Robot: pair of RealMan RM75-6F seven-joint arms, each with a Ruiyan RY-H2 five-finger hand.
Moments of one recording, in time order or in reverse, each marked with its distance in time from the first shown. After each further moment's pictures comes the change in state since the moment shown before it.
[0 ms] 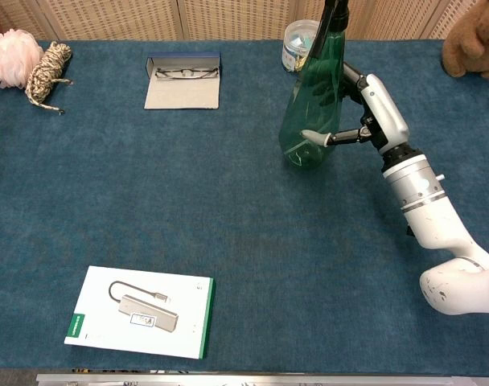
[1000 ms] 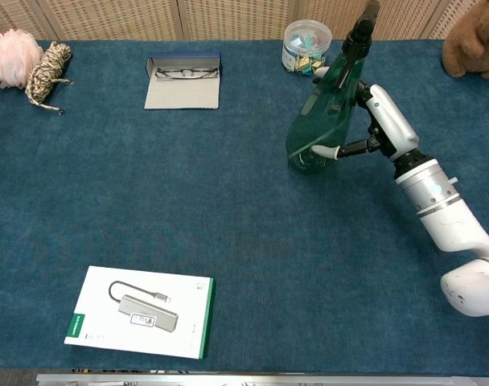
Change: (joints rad) left arm -0.002 0.003 -0.004 0.000 -0.011 -0.006 0.000; right arm -0.020 -0.008 -0.075 0.151 -0.040 0.036 0.031
